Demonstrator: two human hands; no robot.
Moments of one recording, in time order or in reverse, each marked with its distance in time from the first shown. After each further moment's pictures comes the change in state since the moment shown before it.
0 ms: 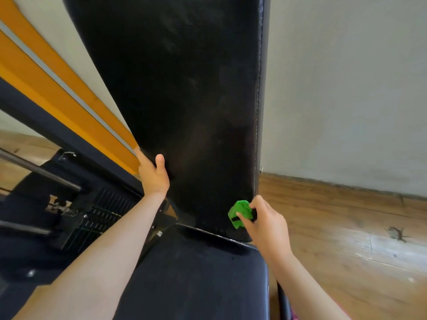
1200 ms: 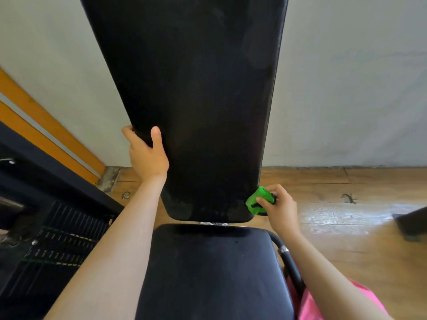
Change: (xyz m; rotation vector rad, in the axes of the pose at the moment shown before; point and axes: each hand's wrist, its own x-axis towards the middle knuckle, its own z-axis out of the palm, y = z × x) left_hand 0.011 -0.049 0.009 -0.117 0.032 0.162; right_hand -0.040 0.037 0.067 0.419 0.282 0.478
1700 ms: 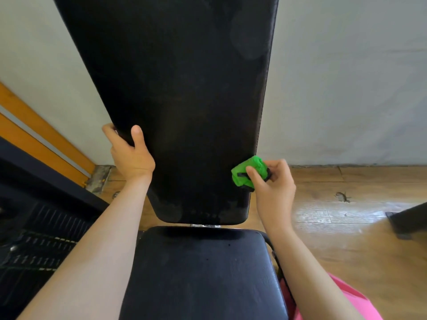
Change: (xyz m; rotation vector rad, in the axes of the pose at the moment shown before) left_hand 0.003 -0.014 0.010 -0.116 0.024 0.015; right_hand -0.008 -0.072 0.002 0.282 0.235 -0.222
